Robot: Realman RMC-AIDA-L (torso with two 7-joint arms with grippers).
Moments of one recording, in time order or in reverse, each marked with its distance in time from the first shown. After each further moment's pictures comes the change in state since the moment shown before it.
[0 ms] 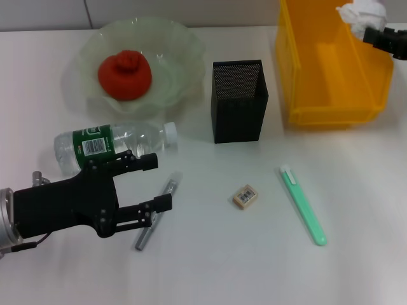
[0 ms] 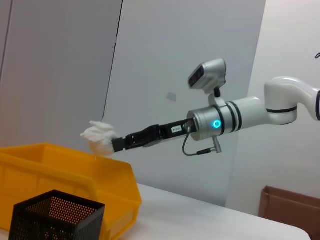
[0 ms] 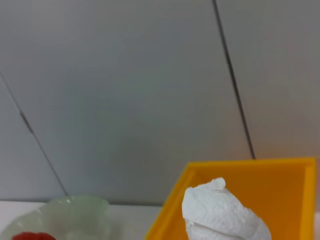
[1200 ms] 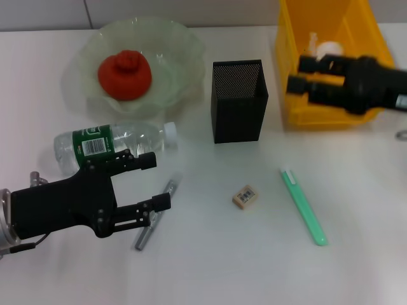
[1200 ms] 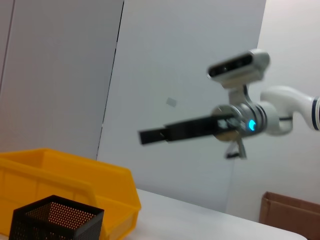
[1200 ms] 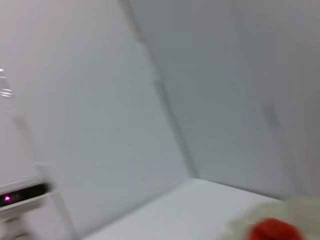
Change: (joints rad) left arm 0.005 -0.002 -0.010 0.000 -0.005 0.014 0.000; right arm 0.024 0.011 0.000 0.126 0.199 -0.524 -0.325
